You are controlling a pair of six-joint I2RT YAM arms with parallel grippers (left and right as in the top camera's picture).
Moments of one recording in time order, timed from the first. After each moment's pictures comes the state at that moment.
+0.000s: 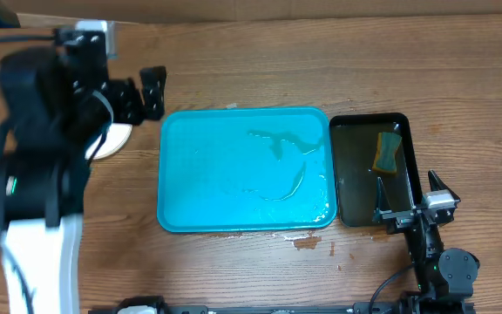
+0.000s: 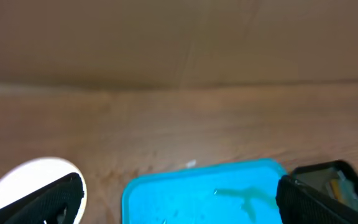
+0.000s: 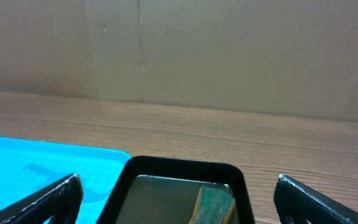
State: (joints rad) left arm 0.04 1.22 1.58 -0.85 0.26 -0.05; right arm -0.03 0.01 0.02 -0.02 -0.16 -0.04
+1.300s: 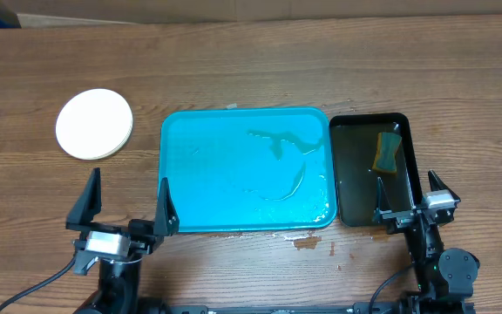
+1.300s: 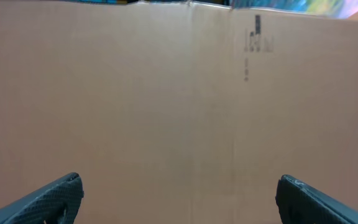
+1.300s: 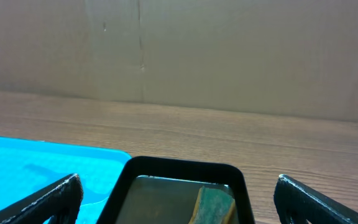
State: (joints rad) left arm -0.03 0.05 0.28 0.23 0.12 -0.06; right arm -0.03 0.01 0.02 -0.02 -0.16 -0.04
